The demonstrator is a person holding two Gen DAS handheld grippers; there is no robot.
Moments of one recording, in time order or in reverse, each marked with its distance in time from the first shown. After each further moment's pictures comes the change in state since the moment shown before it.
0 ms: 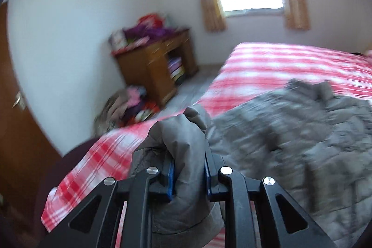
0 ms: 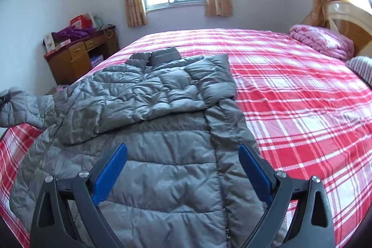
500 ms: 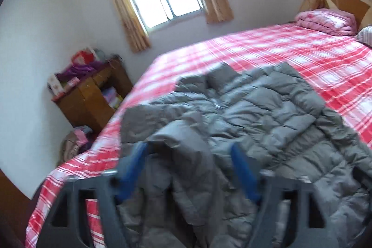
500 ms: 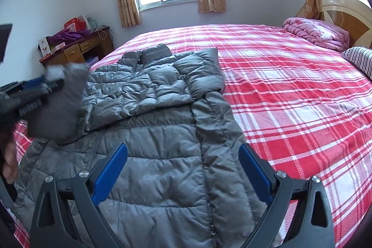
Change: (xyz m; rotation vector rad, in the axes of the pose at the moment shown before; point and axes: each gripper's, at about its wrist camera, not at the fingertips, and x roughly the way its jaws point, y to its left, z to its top) left arm -0.048 -0.192 -0.035 0.272 -0.105 -0.235; right arm -0.001 -0.021 -0.005 0.029 0.020 -0.011
